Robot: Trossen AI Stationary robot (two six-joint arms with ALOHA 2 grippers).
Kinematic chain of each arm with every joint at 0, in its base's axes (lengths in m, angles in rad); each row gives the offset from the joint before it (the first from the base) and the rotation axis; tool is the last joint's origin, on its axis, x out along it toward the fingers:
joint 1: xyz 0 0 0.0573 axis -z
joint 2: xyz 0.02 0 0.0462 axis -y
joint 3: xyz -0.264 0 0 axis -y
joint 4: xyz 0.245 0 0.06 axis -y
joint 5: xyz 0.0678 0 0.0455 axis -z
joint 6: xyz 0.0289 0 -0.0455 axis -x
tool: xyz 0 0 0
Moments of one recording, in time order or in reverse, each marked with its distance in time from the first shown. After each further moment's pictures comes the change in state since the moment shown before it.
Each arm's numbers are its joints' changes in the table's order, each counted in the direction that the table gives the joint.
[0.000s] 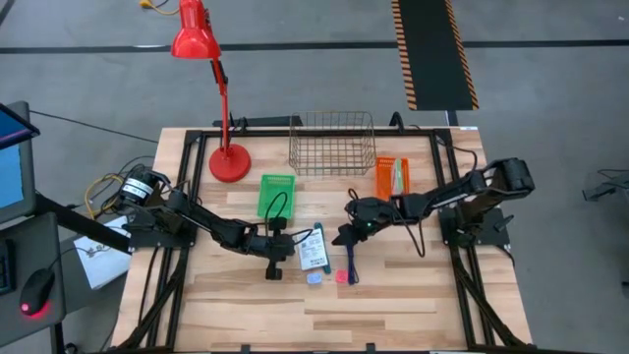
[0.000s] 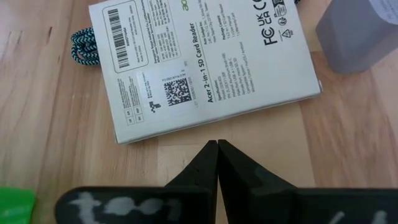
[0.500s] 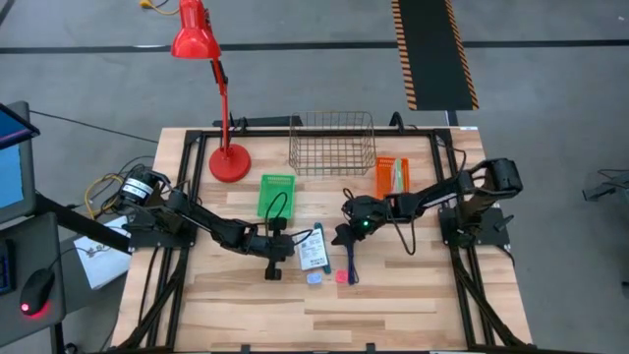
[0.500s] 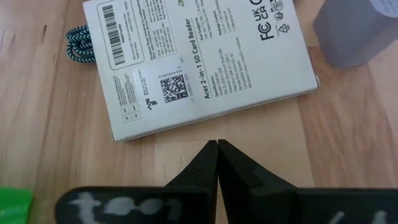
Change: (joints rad) left arm 0.000 0.000 0.000 -0.007 0.009 -0.008; right arm 0.038 -0.099 0.007 0.037 -0.072 0.027
